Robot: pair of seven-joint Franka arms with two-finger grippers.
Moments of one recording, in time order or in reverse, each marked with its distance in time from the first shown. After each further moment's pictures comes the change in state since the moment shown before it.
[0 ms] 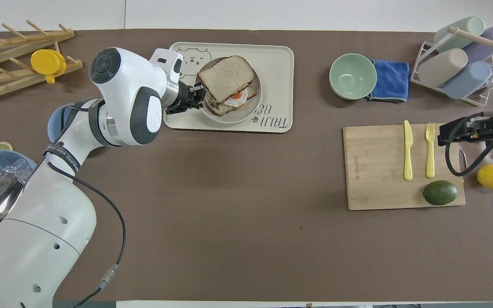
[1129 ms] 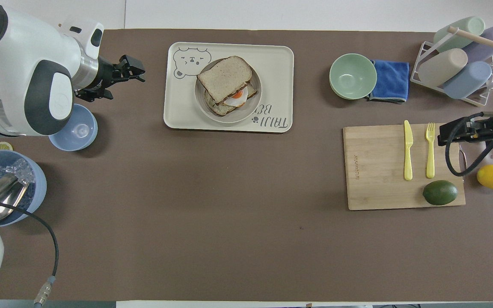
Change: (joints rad) left arm 0.109 -0.226 0.081 0.019 0.234 -0.255 0.001; right arm 0.000 0.000 0.000 0.000 0.000 0.000 0.000
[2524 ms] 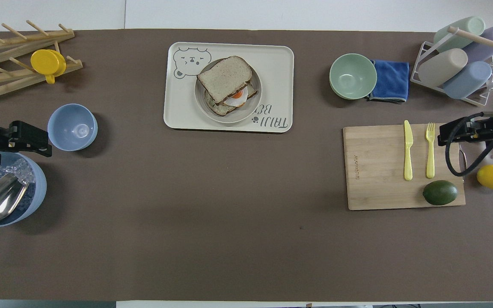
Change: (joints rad) left arm 0.205 -0.382 -0.124 -0.030 0.153 -0.644 0.293; right arm 0.000 0.000 0.000 0.000 0.000 0.000 0.000
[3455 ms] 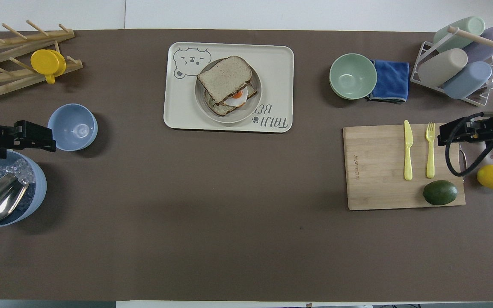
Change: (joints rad) left arm -0.014 -0.038 0.017 -0.066 0.000 0.126 0.029; right arm 0.000 0.000 0.000 0.000 0.000 0.000 0.000
